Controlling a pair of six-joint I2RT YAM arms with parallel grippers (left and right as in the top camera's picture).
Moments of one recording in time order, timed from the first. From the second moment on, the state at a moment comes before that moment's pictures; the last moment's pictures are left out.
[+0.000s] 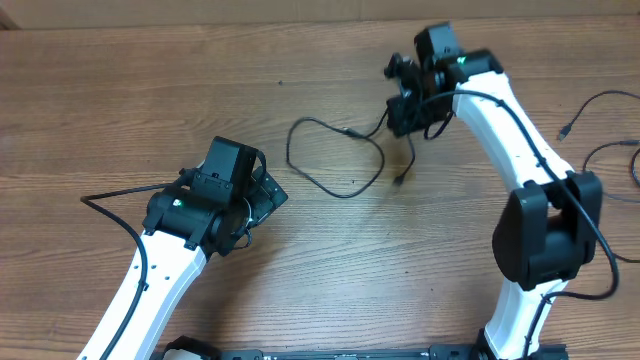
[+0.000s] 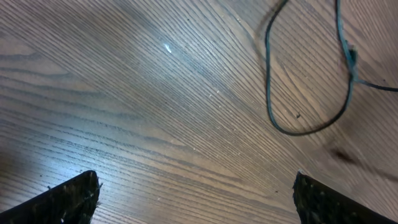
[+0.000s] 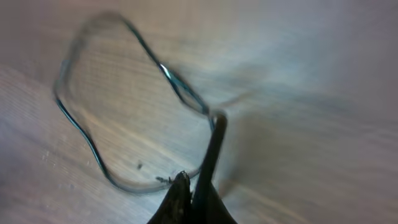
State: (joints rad) left arm -0.36 1.24 1.06 -1.03 0.01 -1.09; right arm 0.23 2.02 1.81 -1.05 -0.25 -0.11
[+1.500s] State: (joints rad) left arm -0.36 1.24 1.06 -1.02 0.01 -1.09; right arm -0.59 2.17 2.43 -0.67 0.03 0.11
